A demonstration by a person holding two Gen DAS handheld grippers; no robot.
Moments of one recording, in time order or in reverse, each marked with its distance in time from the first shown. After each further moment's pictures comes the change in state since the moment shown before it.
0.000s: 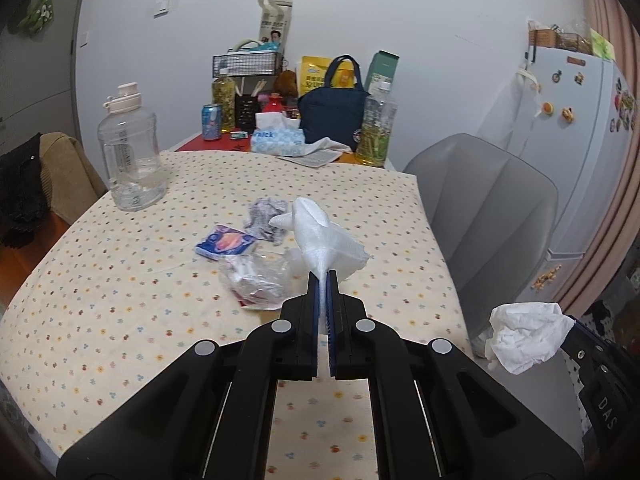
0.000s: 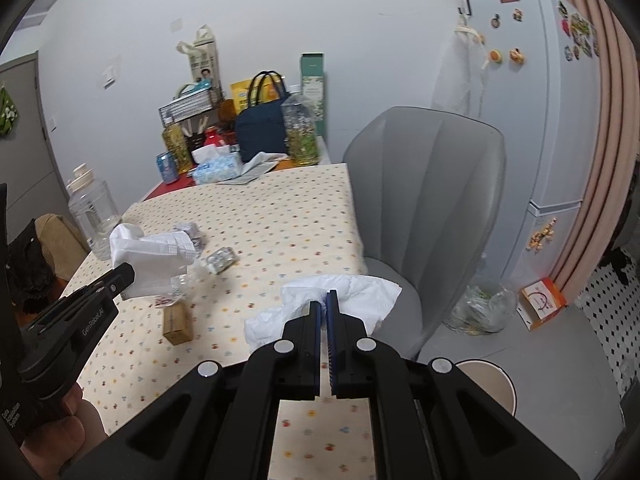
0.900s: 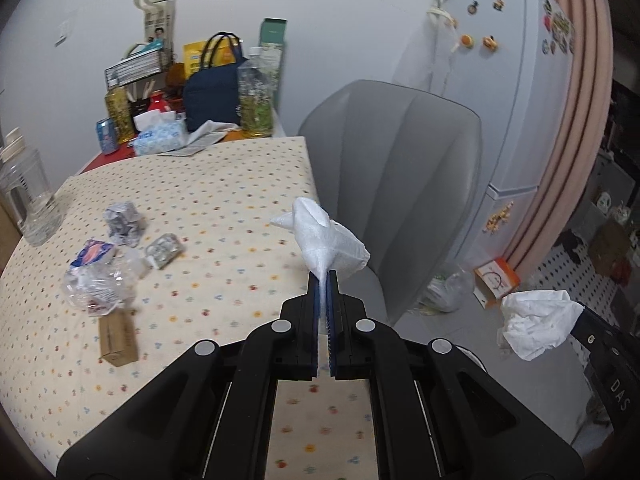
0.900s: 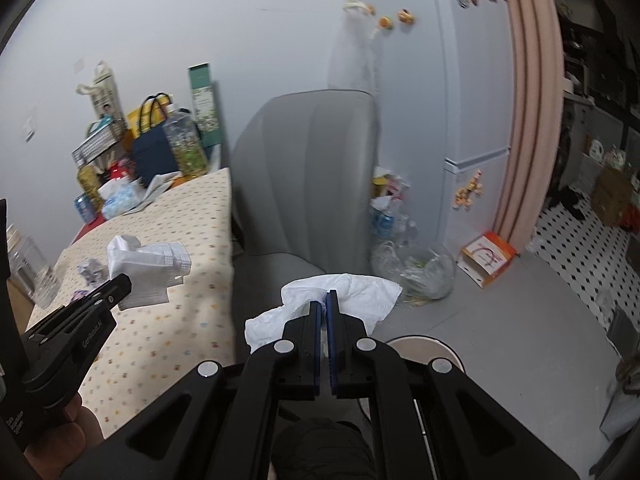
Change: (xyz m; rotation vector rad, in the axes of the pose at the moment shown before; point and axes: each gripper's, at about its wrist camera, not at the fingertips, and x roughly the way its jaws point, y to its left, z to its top) left arm 0.039 -0.154 -0.024 0.223 0.094 -0.179; right arm 0.003 -0.147 -0.017 0.224 0.017 -0.204
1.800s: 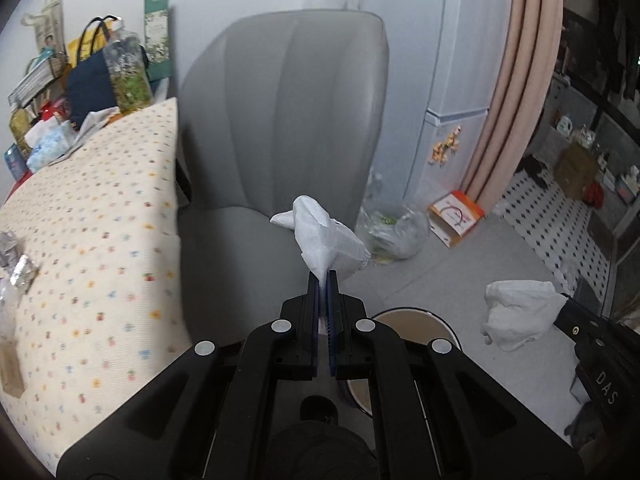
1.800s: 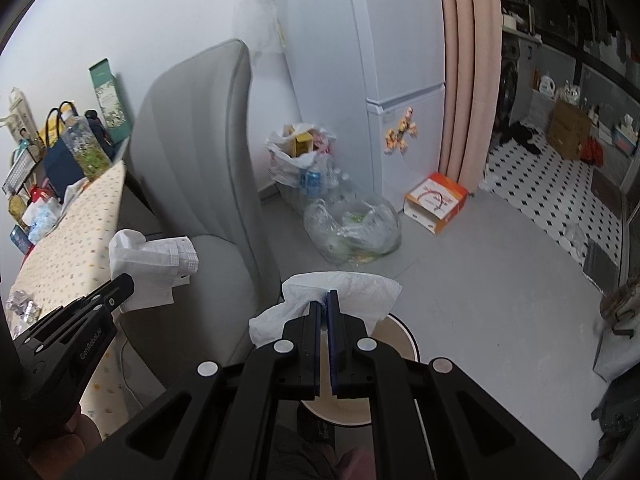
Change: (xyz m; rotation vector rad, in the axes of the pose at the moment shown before) left arm 0.100 -0.131 -0.015 0.193 0.179 -0.155; right arm 0.079 -0.124 -0.016 0.174 0.148 -0.163
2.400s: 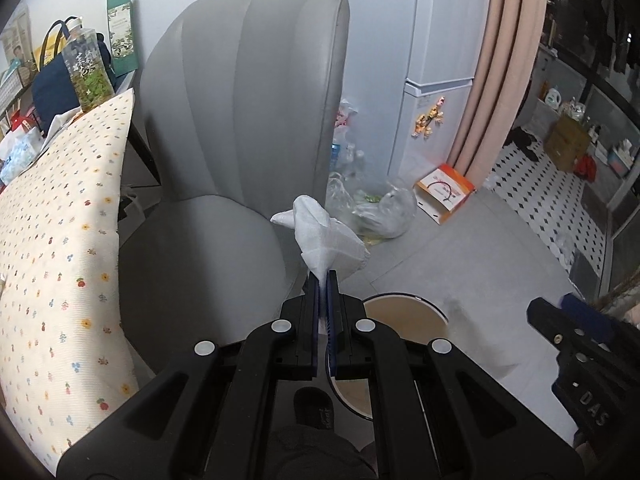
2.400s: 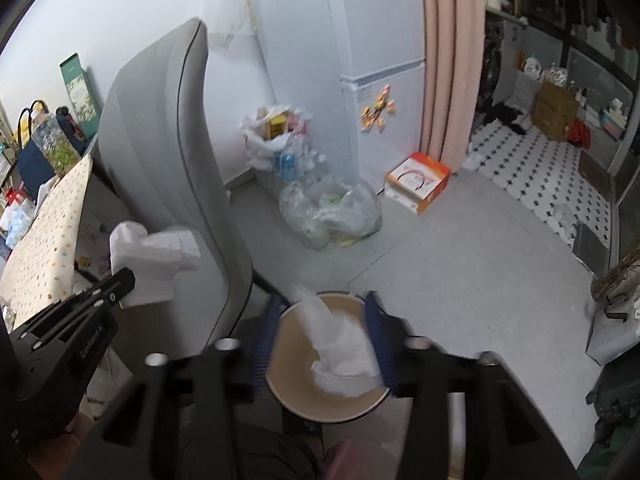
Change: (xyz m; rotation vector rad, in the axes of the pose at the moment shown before) left arm 0.037 -0.037 -0.003 0.064 0.064 -0.035; right arm 0.029 -0.029 -0.003 0.034 0.036 -0.071
